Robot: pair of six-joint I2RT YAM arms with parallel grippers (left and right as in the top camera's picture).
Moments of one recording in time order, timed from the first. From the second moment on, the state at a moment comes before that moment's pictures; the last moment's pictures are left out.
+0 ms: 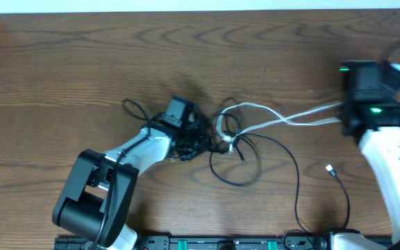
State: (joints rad) left arm -0.39 1.73 0.81 -0.28 0.46 -1.03; right arm -0.02 1.37 1.08 -0.69 0.73 0.52
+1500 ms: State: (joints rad) left arm -0.31 1.68 0.86 -0.34 0.15 -1.01; right arm -0.38 1.35 1.08 -1.02 0.01 0.42
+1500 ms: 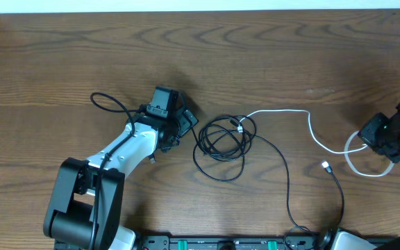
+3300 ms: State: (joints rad) left arm -0.97 1.63 0.83 -0.19 -0.19 -0.66; right arm -0.38 1.35 1.08 -1.06 -0.02 0.42
